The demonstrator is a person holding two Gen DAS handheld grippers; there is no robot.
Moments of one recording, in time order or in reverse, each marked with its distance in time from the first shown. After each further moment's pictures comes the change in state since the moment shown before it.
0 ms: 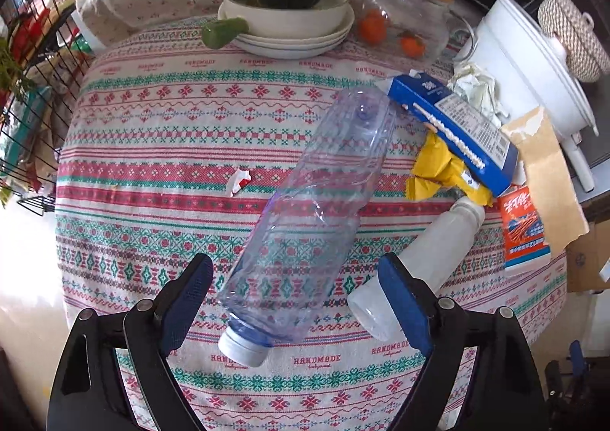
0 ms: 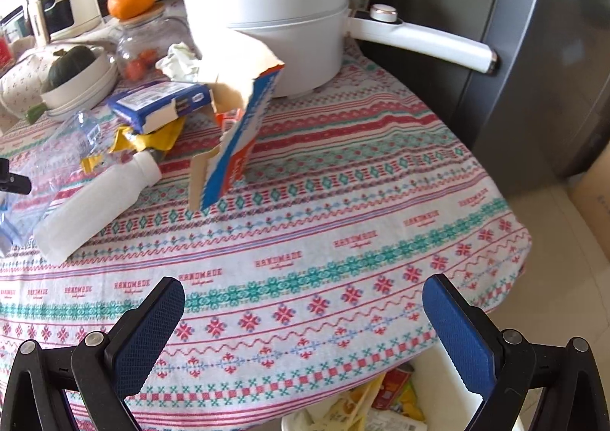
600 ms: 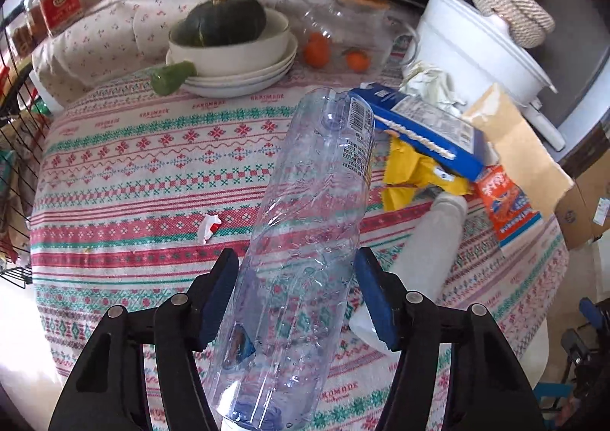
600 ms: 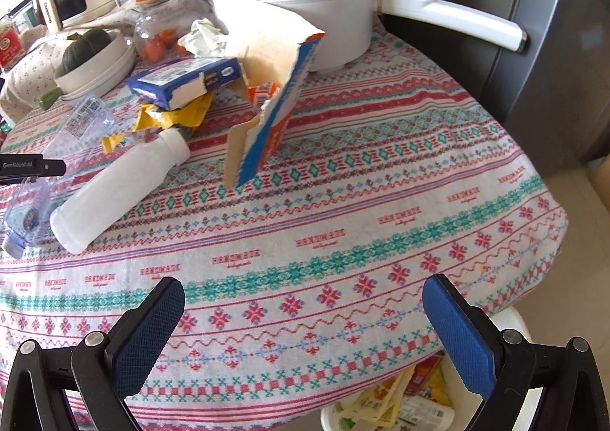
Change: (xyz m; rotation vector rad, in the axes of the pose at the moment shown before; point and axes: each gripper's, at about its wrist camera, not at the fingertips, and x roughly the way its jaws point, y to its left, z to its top) left arm -0.001 -0.003 -0.015 0.217 -0.171 -0.114; right arm 0.007 0.022 -0.006 0.025 0.017 0.056
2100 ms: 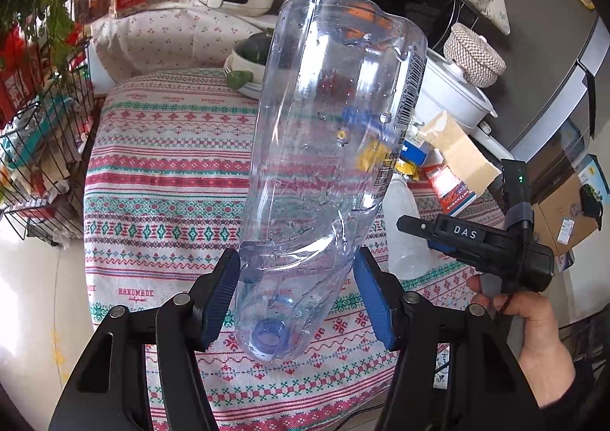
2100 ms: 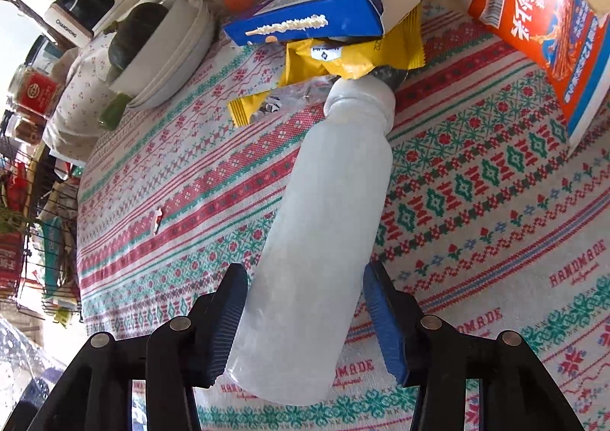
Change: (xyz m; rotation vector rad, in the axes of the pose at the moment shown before) left arm -0.114 0.042 -0.095 -0.111 -0.110 -0.098; right arm 0.098 0.130 0.042 0.260 0.230 0.364
